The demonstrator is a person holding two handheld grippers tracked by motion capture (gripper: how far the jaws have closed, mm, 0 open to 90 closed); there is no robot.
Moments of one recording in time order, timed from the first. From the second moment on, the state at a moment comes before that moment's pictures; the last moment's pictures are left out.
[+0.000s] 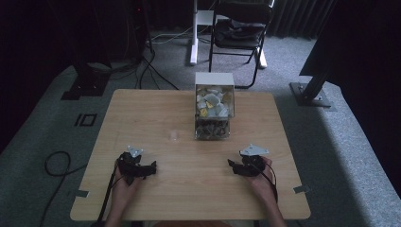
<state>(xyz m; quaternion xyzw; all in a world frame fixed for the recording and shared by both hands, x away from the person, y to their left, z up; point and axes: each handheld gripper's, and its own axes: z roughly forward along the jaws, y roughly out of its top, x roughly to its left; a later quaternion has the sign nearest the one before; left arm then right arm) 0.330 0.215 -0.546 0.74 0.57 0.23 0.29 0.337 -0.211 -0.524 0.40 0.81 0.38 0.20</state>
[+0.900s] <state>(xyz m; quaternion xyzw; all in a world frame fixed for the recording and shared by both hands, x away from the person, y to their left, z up) 0.330 0.215 -0.546 0.74 0.57 0.23 0.29 0.344 -0.190 -0.503 0.37 0.82 0.39 0.21</state>
